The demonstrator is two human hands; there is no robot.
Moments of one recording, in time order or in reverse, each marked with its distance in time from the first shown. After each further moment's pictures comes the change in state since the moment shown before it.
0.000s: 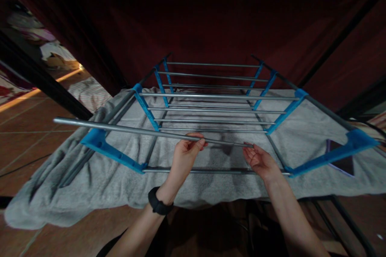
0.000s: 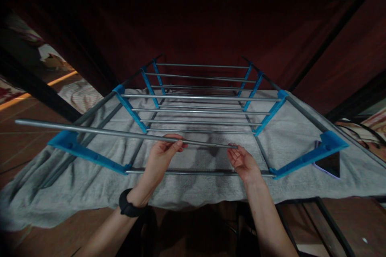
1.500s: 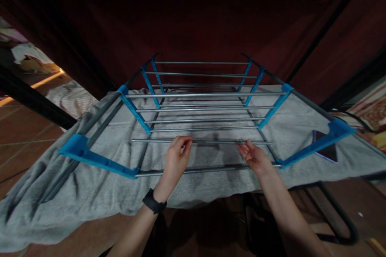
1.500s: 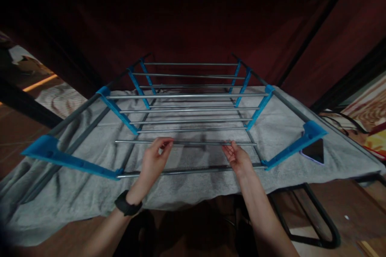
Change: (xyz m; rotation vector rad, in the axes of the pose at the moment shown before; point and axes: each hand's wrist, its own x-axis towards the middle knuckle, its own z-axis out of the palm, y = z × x) left_hand 0.011 -0.033 -0.026 0.731 -0.051 0.328; right_hand 0.004 0.005 -0.004 0.019 0.030 -0.150
